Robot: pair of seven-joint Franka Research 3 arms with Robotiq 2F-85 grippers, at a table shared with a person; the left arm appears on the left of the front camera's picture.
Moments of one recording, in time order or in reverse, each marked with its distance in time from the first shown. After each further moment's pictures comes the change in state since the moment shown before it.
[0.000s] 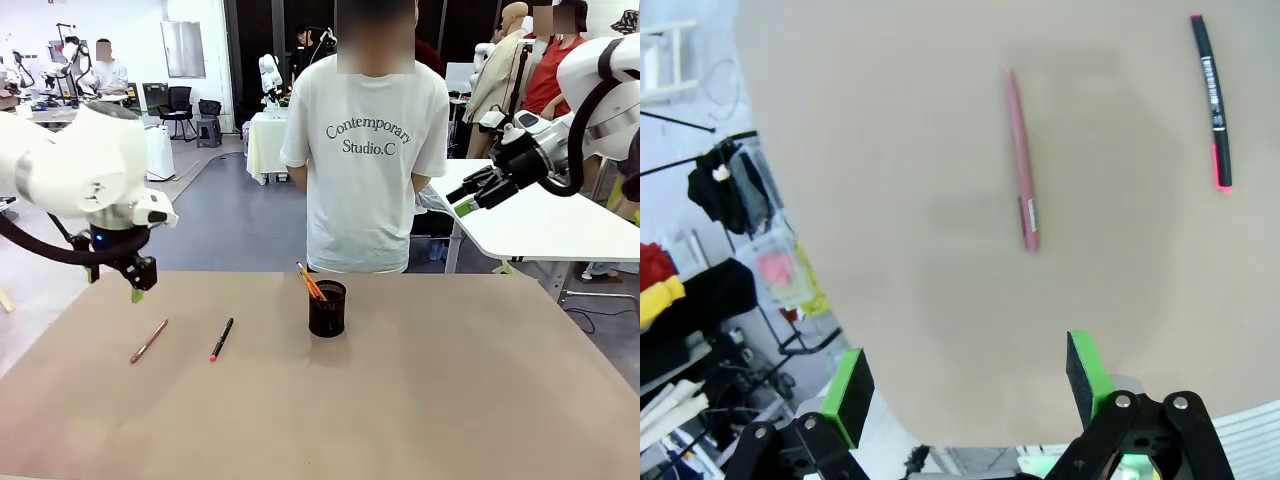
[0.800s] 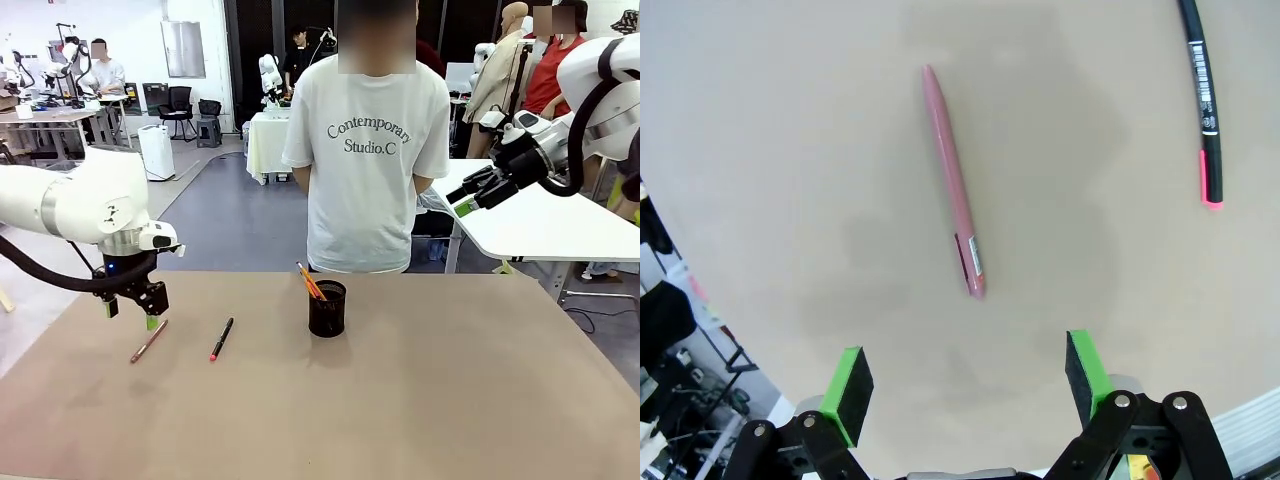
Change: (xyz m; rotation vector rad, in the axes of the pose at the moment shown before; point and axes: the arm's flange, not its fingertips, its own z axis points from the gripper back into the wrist) left arm 0.020 0.005 -0.065 -0.194 0.065 -0.036; right arm 0.000 0.000 0.000 0.000 0.000 0.000
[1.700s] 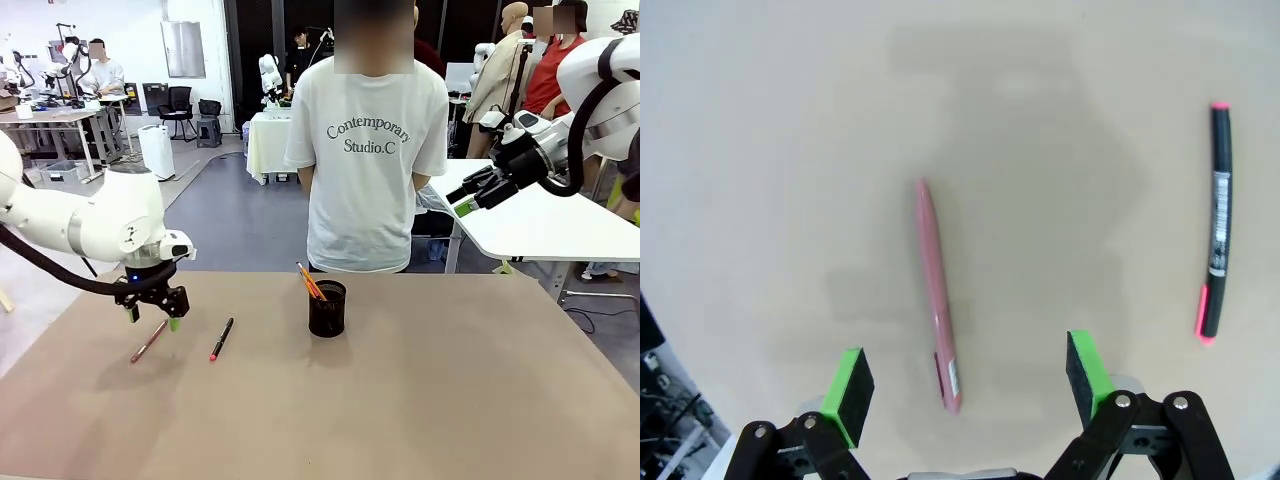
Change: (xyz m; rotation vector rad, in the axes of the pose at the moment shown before) left arm 0.041 -0.008 -0.042 -0.023 -0.086 0.114; right arm 0.000 0.000 0.000 0.000 0.000 0.000
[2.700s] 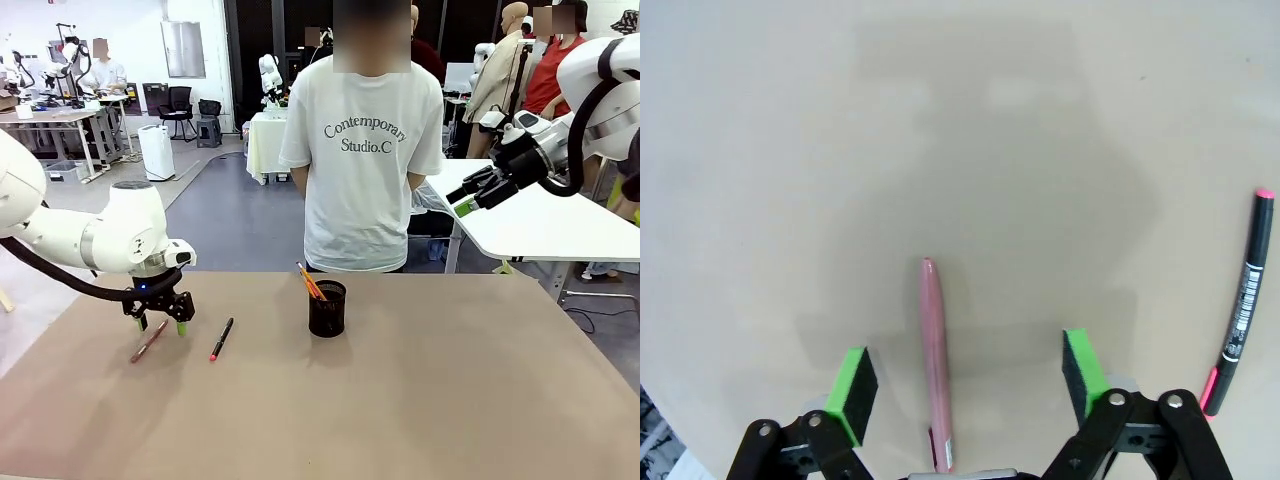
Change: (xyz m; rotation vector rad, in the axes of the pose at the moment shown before) left arm 0.021 0.010 -0.035 -0.042 0.001 0.085; right arm 0.000 0.000 0.000 0.000 0.000 0.000
